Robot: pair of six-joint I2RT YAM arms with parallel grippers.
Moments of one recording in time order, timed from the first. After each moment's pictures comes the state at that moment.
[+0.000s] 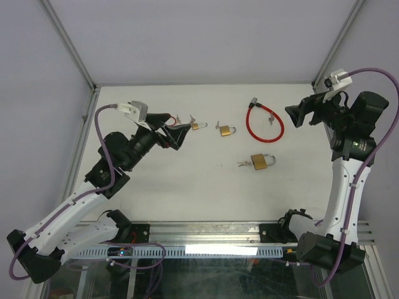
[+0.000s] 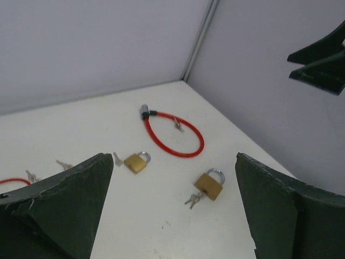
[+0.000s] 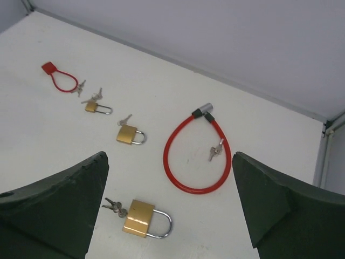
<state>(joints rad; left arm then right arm) -0.71 0.84 0.78 0.18 -0.03 -0.32 -0.33 1.02 1.25 -0.51 -0.78 -0.27</state>
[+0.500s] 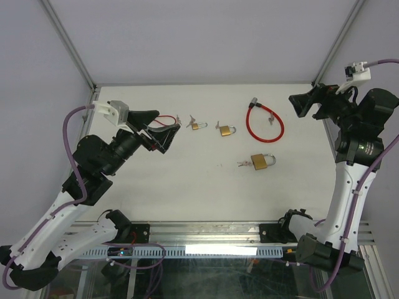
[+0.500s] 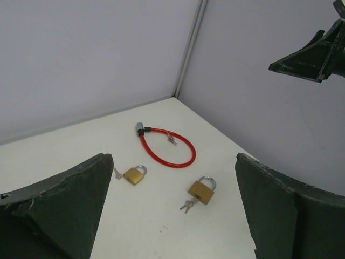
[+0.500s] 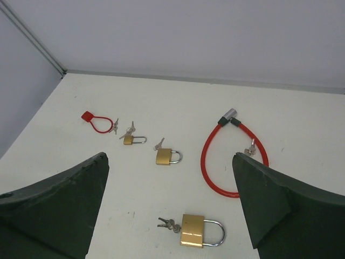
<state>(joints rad) -0.71 0.74 1.00 -0.04 0.00 -0.27 -0.33 1.01 1.40 -0.55 -0.72 0.11</state>
